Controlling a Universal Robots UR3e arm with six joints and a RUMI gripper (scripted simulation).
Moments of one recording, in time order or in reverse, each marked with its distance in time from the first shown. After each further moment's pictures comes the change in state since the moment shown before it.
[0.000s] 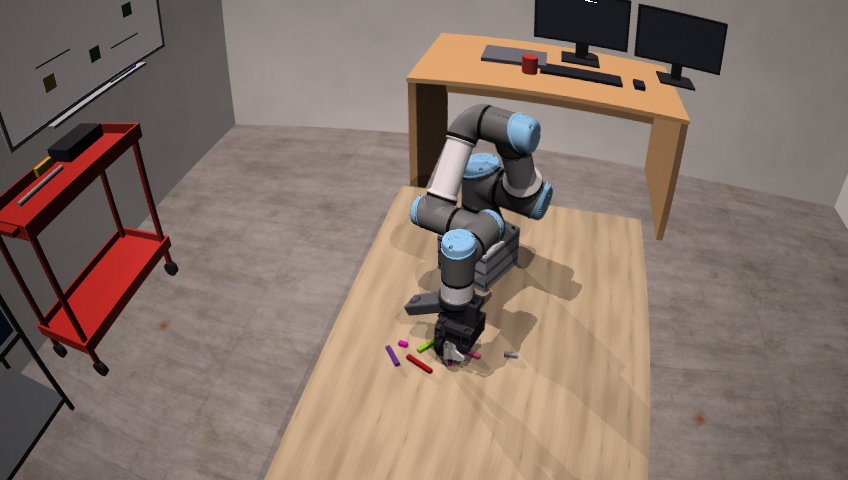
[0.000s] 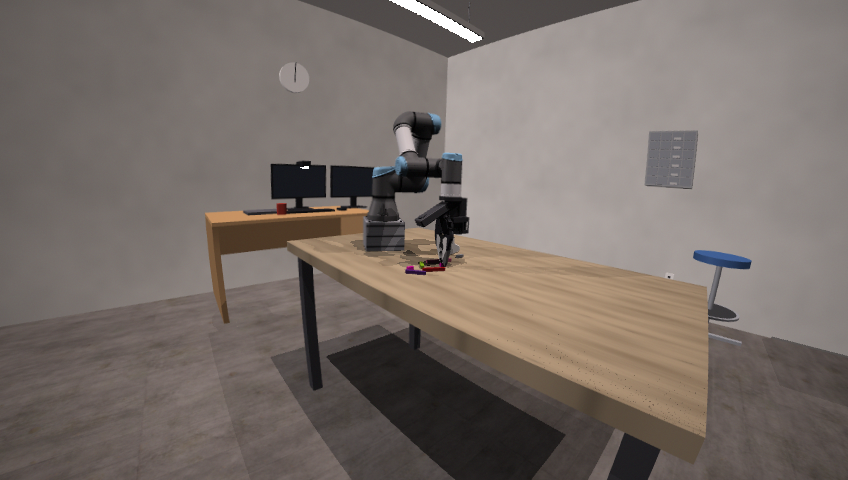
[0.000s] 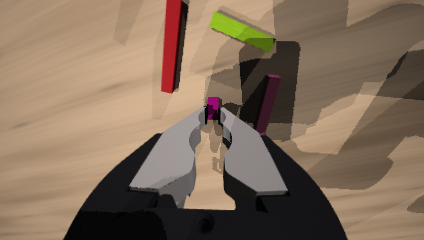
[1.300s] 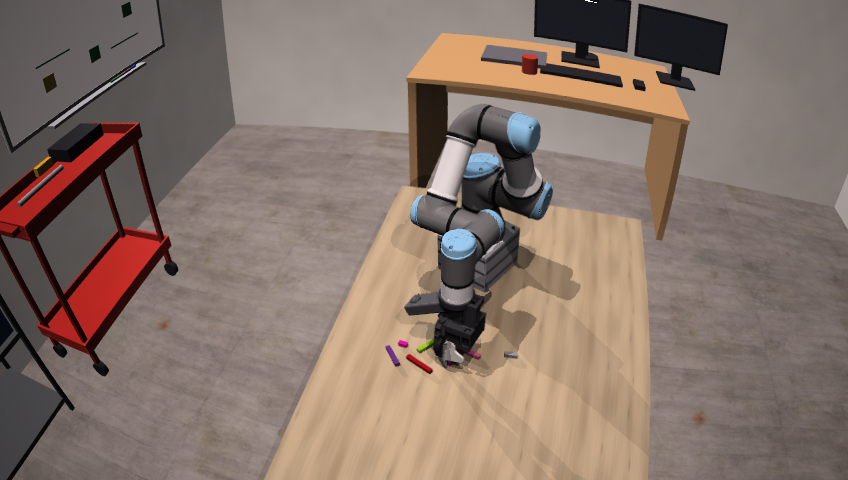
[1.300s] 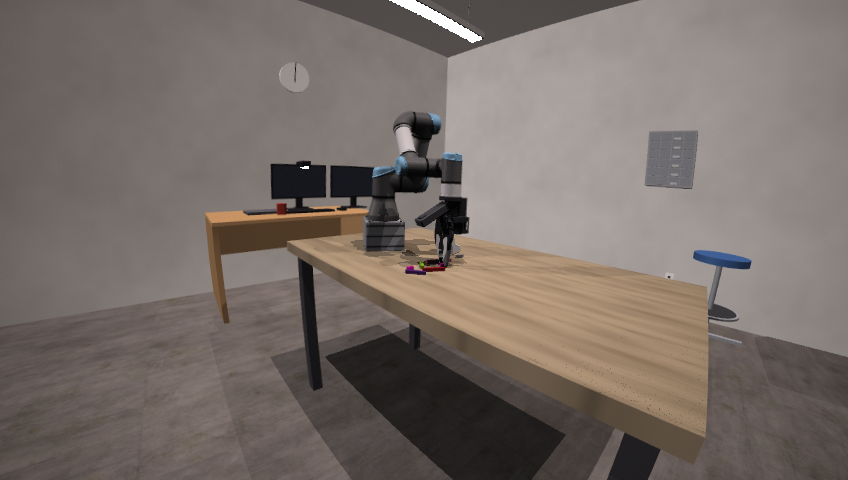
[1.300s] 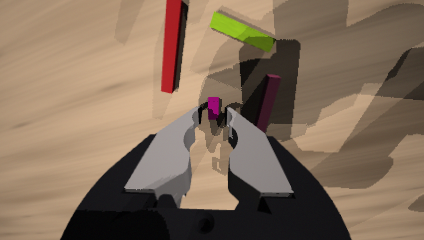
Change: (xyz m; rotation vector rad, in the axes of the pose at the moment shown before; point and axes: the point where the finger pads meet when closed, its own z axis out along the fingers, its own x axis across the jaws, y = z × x) arm 0.000 0.000 0.000 0.000 0.000 0.000
